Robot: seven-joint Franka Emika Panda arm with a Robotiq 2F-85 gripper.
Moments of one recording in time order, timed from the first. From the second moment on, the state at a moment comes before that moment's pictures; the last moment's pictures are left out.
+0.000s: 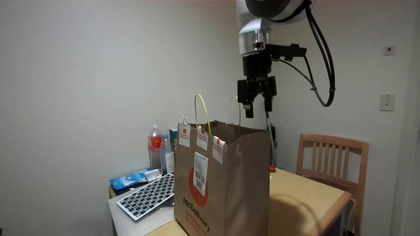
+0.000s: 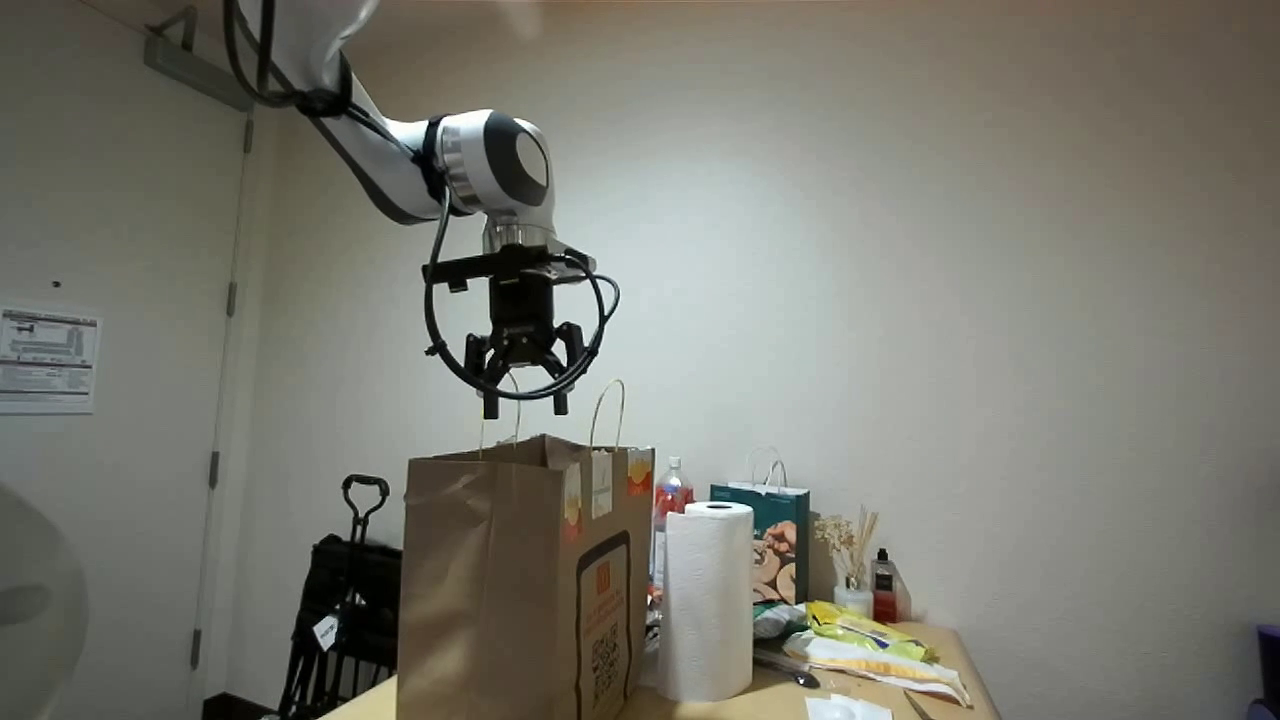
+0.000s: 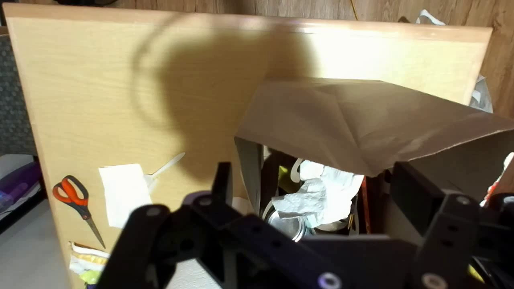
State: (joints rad) arm 0.06 -0.23 0.10 -2.03 -0.08 1.81 0.14
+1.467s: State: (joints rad) arm 0.04 -0.08 0.03 -2.03 -0.07 1.97 0.13
